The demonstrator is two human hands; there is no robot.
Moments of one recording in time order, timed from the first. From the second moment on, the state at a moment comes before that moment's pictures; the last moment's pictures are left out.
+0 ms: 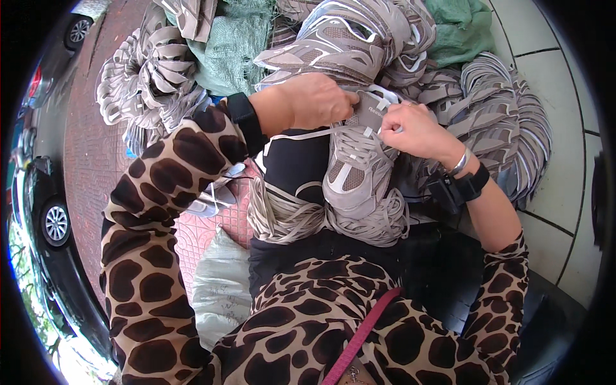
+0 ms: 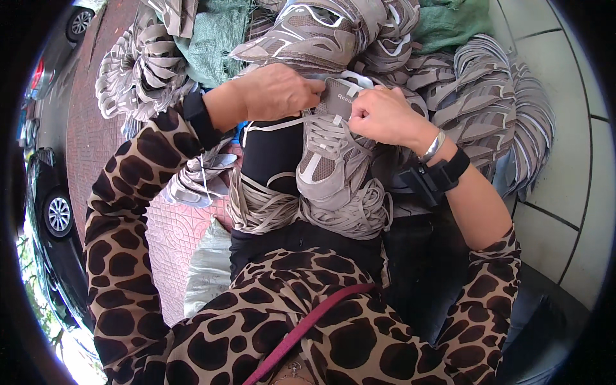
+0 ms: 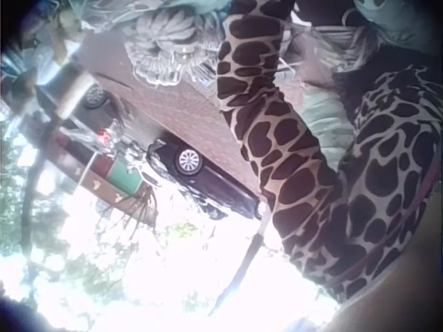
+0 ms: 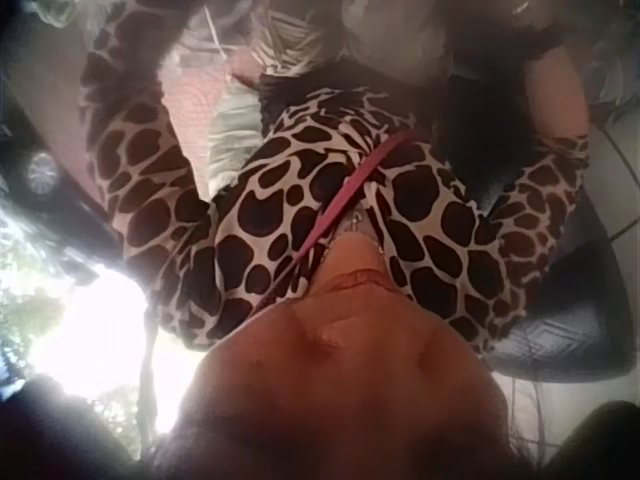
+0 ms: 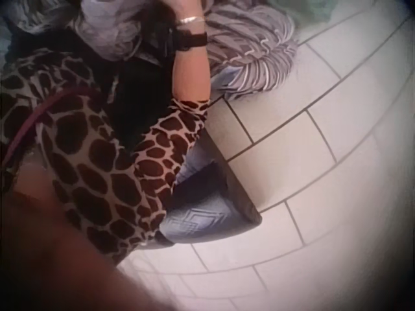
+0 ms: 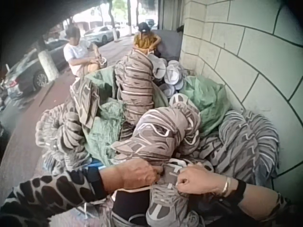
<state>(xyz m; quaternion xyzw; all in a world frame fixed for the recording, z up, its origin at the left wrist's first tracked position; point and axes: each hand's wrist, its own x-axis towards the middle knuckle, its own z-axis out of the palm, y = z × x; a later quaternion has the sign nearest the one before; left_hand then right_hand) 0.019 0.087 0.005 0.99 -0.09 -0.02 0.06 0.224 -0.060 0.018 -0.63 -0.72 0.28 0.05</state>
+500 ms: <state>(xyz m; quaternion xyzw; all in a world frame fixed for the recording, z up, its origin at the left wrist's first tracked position) 0.032 0.069 0.002 0.97 0.13 -0.09 0.19 0.238 -0.037 0.030 -0.49 -0.24 0.56 0.62</state>
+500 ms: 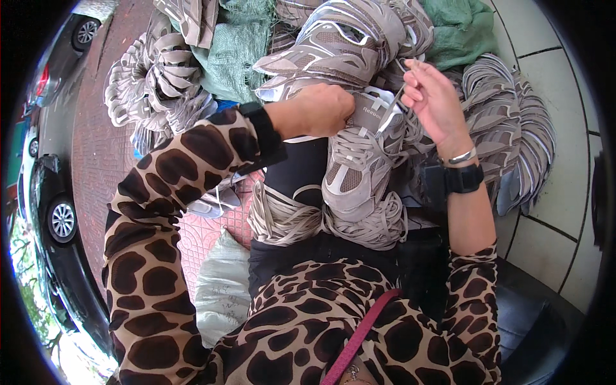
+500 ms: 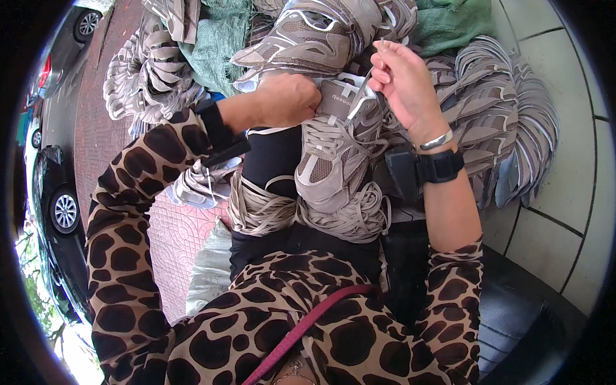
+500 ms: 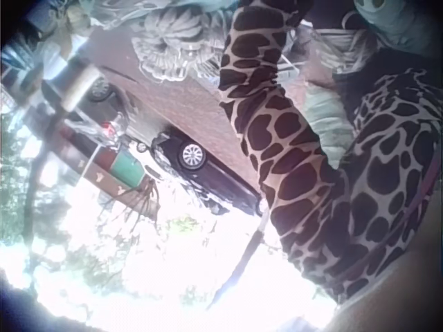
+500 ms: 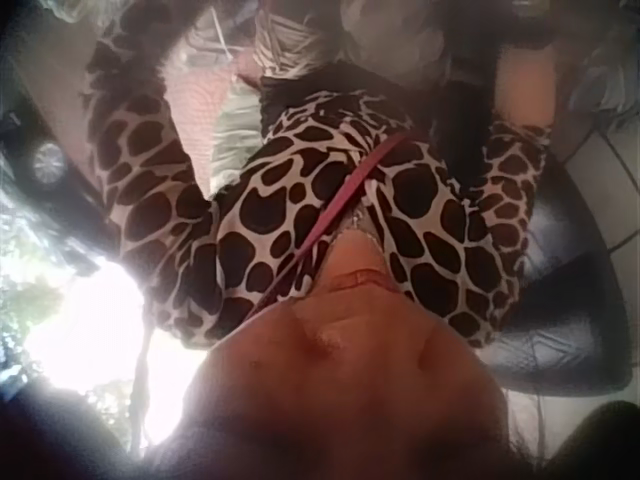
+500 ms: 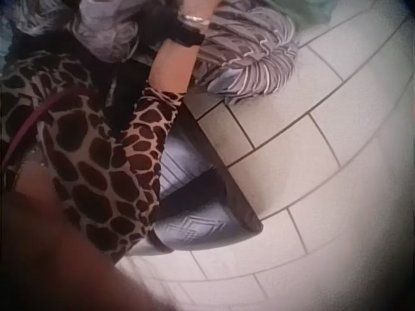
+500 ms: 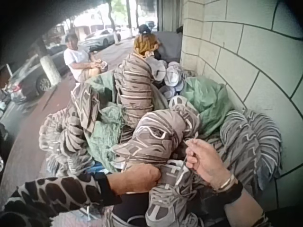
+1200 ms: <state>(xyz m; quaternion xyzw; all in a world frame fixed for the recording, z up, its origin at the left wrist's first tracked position) 0.022 0.053 0.045 0.89 0.23 0.23 0.33 0.377 0.021 0.076 -0.50 -0.31 0.47 0.65</state>
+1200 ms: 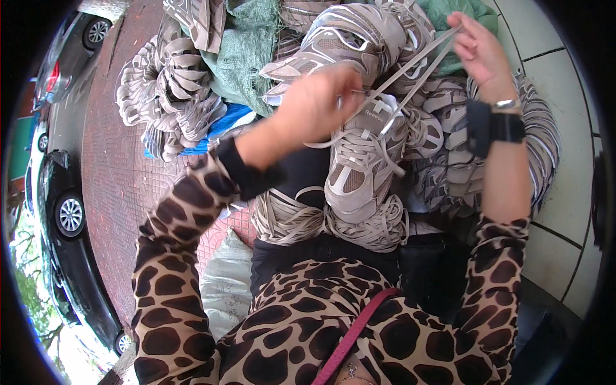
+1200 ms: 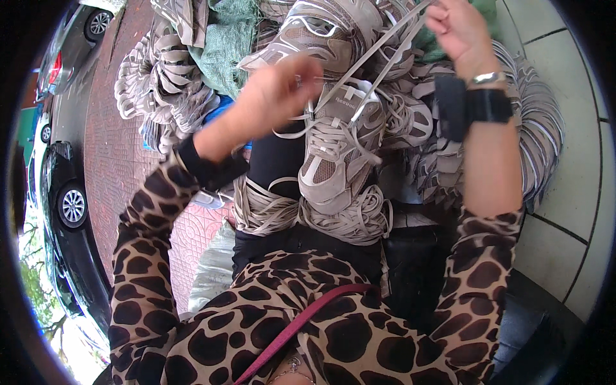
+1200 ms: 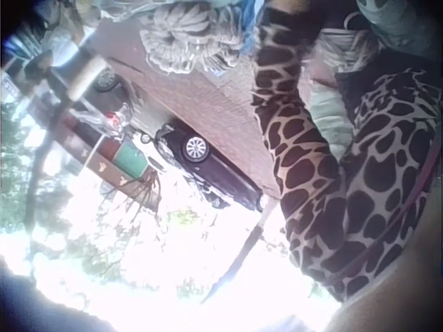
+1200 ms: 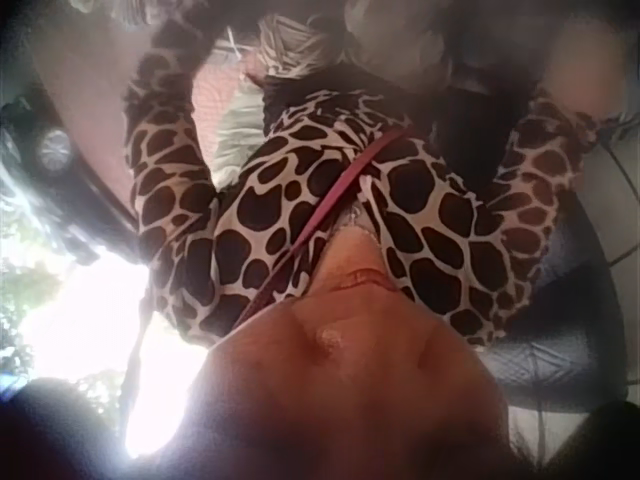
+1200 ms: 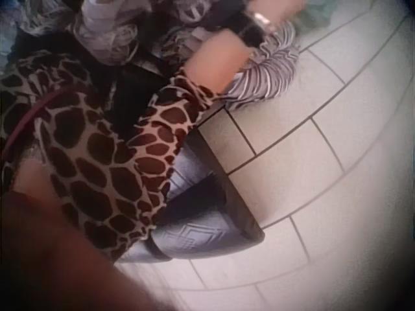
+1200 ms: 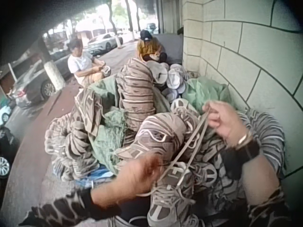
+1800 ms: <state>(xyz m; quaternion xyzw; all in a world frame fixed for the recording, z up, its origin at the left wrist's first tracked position) 0.010 0.014 -0.022 0.91 0.35 0.19 0.05 0.340 0.021 0.135 -0.59 -0.35 0.40 0.61</state>
